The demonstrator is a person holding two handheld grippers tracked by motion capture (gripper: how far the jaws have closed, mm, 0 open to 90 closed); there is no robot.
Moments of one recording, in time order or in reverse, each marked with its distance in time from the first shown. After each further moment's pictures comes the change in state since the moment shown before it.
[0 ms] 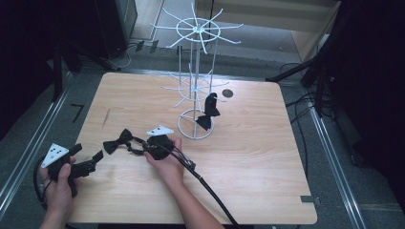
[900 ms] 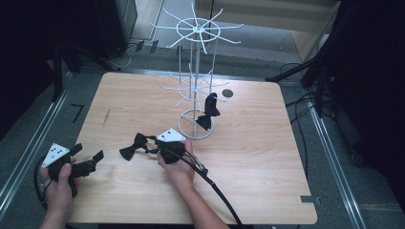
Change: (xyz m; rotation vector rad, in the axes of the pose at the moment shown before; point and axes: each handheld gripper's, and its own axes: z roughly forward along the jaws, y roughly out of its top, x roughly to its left) left arm 0.000 0.000 0.001 0.003 -0.002 0.003; right arm -0.011 -0.009 -0.042 -0.143 -0.061 -0.101
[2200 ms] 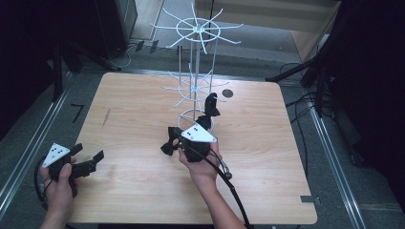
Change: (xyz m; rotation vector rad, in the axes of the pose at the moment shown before) left arm -0.001 0.000 0.000 0.006 -0.003 0.007; right arm -0.033 0.025 -0.086 -0.161 -0.063 -0.033
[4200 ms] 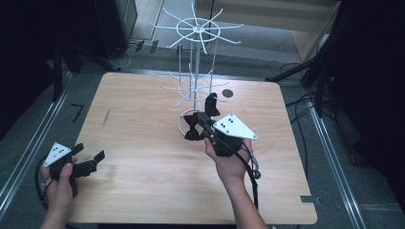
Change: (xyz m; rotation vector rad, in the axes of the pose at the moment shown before) left arm -0.001 0.001 0.002 0.007 -0.006 0.007; right arm -0.037 0.053 -0.079 -0.151 -0.058 -0.027
